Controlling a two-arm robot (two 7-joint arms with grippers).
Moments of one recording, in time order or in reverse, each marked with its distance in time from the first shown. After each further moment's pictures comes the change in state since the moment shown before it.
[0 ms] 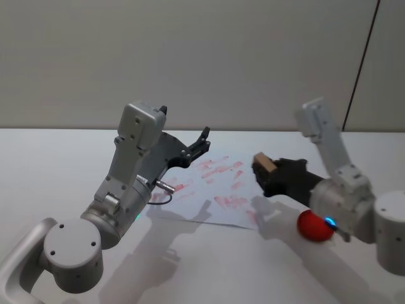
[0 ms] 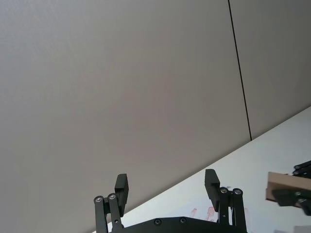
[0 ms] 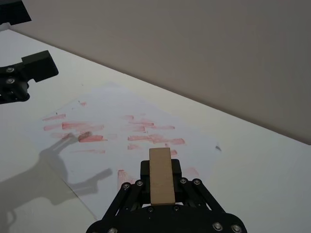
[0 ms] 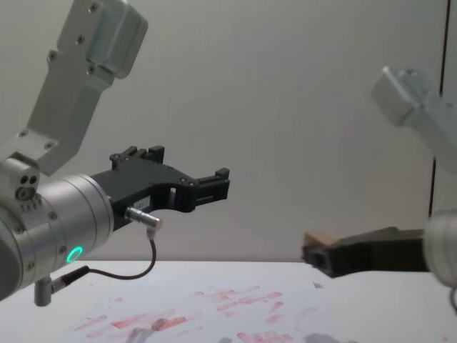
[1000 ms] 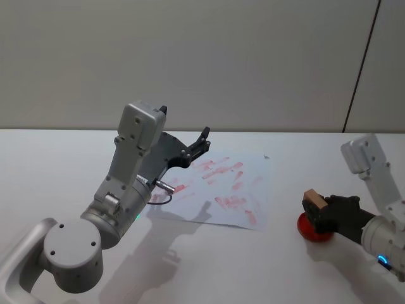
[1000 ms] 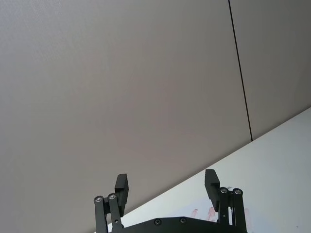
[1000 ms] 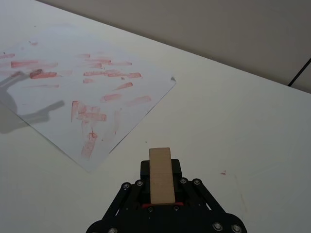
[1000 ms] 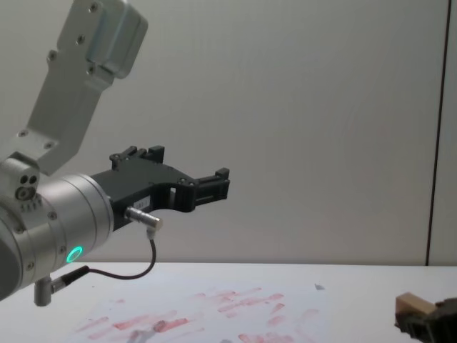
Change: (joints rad) left arm 0.000 0.000 0.000 0.000 0.000 0.000 0.000; right arm -0.167 0.153 0.068 -0.127 0.047 0.077 -0.057
